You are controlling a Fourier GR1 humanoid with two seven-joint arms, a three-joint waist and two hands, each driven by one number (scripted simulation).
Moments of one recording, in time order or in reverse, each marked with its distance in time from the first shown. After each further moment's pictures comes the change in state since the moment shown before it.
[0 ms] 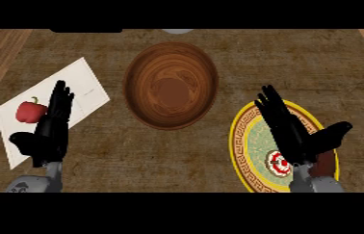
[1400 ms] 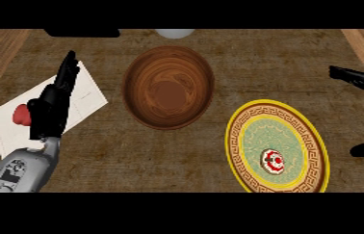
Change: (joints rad) left arm -0.182 0.096 -0.076 -0.076 -0.161 -0.013 0.244; right arm -0.199 -0.621 -0.160 0.162 0.344 0.637 -0.558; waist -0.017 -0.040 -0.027
